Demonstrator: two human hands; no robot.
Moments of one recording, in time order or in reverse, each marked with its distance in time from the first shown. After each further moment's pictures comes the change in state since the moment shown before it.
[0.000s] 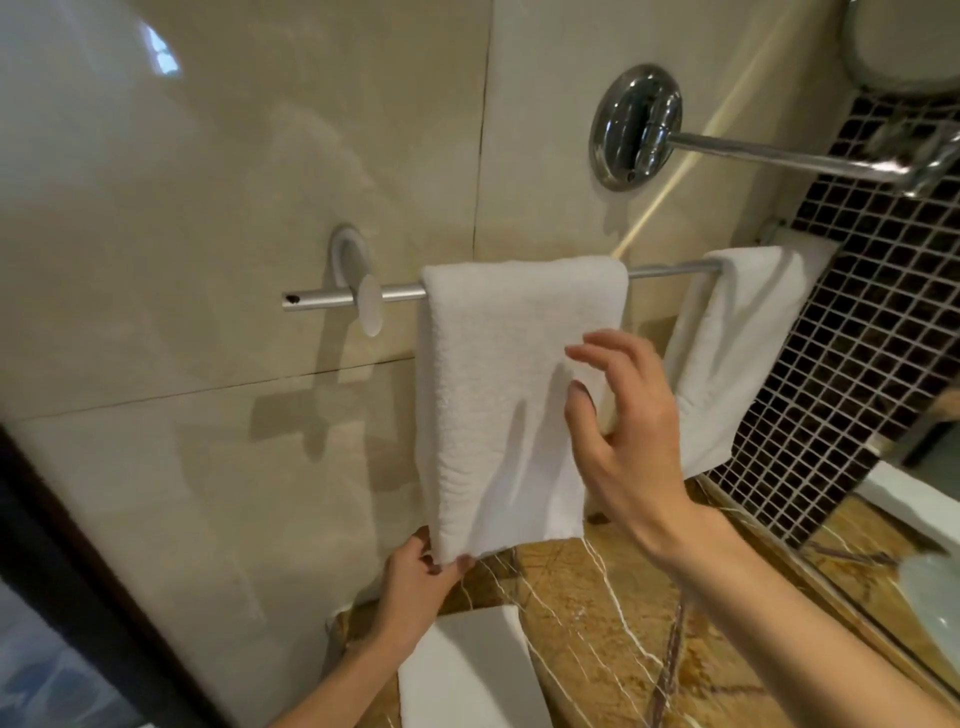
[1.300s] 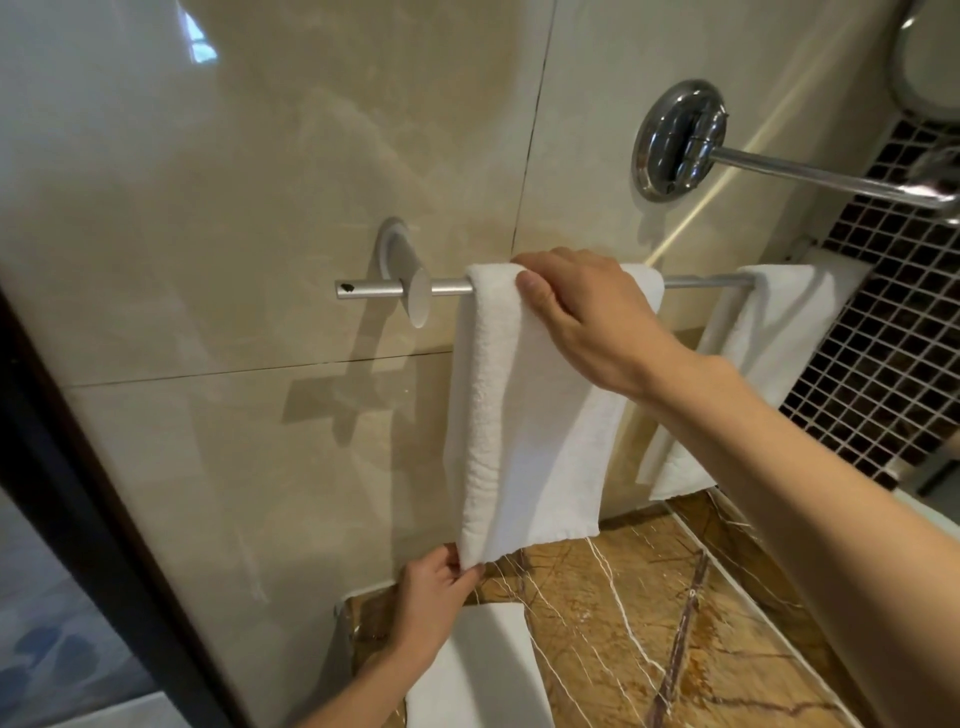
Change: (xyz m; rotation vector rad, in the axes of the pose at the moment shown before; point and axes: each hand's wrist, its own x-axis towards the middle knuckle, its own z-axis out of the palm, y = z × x) left_hand -0.018 -0.012 0.009 -0.239 -0.006 0.012; right_hand 0.100 -0.029 0.017 -0.227 -0.436 -0.335
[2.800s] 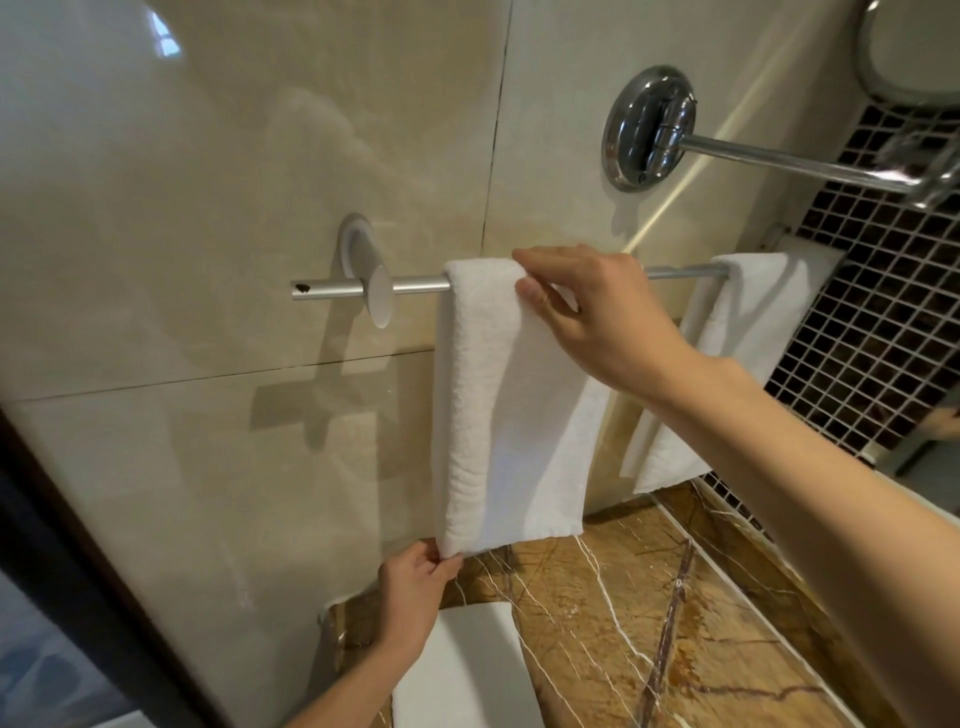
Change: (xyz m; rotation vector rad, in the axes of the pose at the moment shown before) left_hand 0.017 -0.006 0.002 0.020 0.121 -0.032; right_hand -0.015 0.016 -0.009 -0.003 0.103 -0.016
